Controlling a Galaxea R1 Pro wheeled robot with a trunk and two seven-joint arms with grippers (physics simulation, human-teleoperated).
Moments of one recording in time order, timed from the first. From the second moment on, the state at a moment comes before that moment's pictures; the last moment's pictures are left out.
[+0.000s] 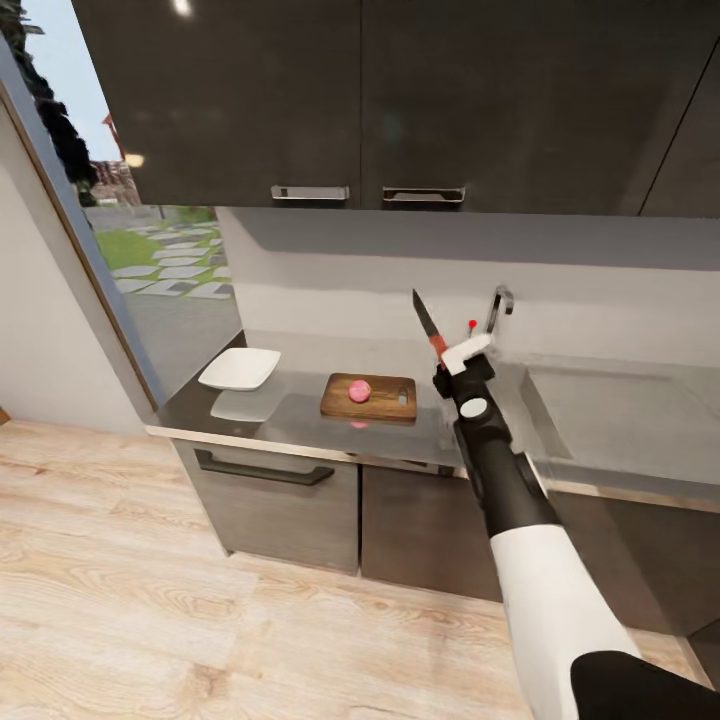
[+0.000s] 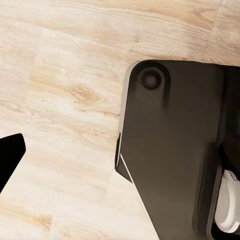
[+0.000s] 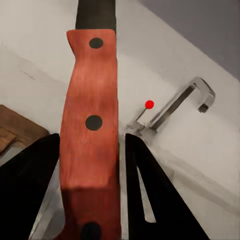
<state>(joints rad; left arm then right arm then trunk) 0.41 0.07 -0.22 -0.63 0.28 -0.35 0.19 -0.89 0.17 -0.02 -1.14 0.76 0.38 0.08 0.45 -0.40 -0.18</state>
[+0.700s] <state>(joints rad) 0.40 0.07 -0.22 -0.63 0.28 -0.35 0.19 -1.21 0.17 0.51 -0.74 0.62 0.59 0.04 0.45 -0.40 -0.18</state>
